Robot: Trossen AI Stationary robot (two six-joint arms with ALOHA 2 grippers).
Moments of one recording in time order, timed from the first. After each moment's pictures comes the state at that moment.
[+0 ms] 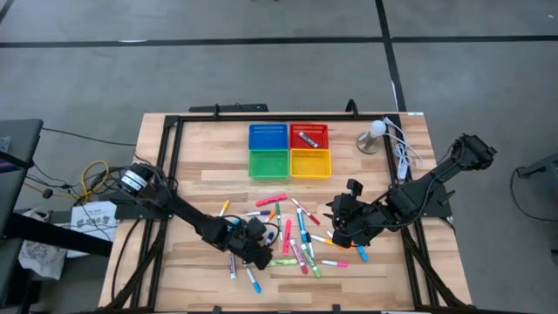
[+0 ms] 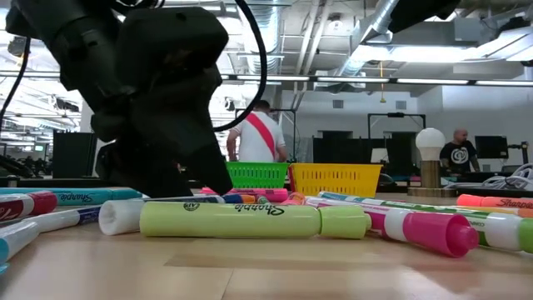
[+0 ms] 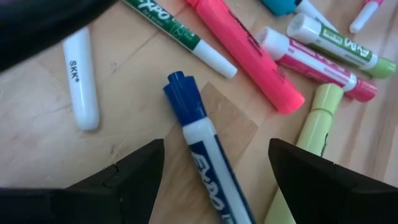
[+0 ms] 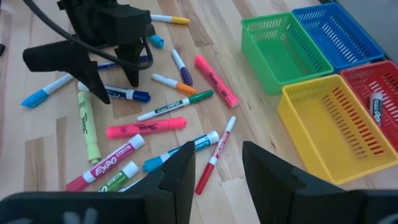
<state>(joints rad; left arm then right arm) -0.55 1.88 0.94 -0.01 -0.37 -1.09 0.57 1.35 1.14 -0.81 0.61 0.62</state>
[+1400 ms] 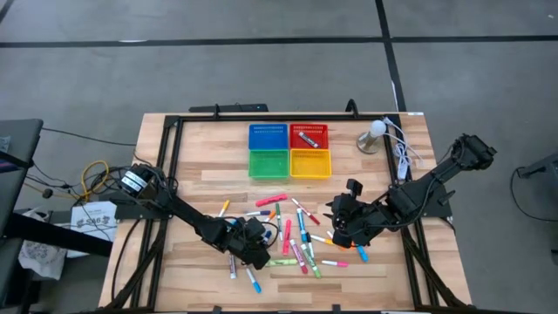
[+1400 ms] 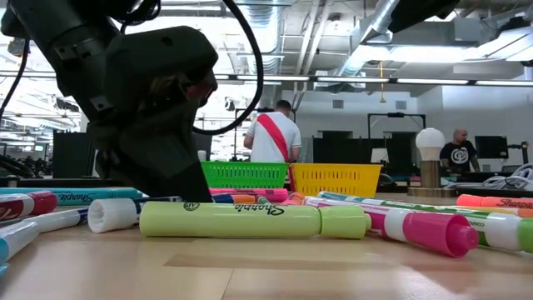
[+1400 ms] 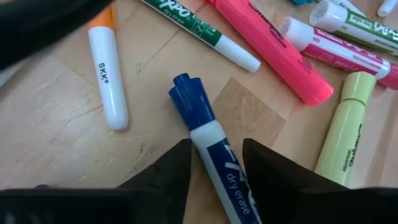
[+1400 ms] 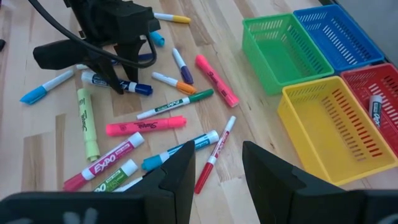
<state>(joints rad) -0.55 1.89 0.93 -0.07 -0.39 -1.05 0.57 1.35 1.14 -0.81 0.60 0.60</state>
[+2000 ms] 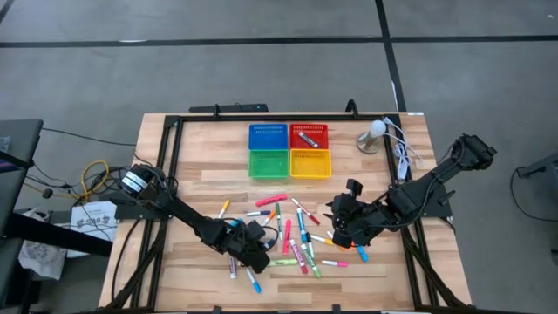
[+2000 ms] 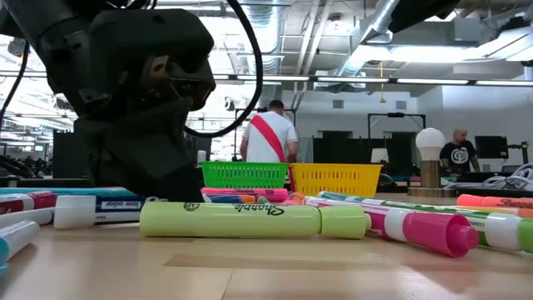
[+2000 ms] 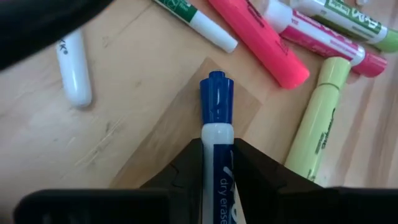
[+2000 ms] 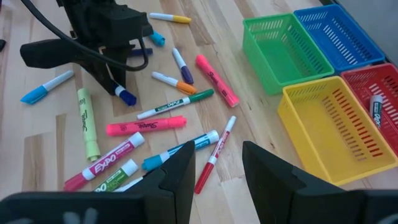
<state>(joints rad) -0.56 1.89 0.93 -0.03 -0.34 -1.08 0.57 1.35 1.14 -0.81 0.60 0.60</state>
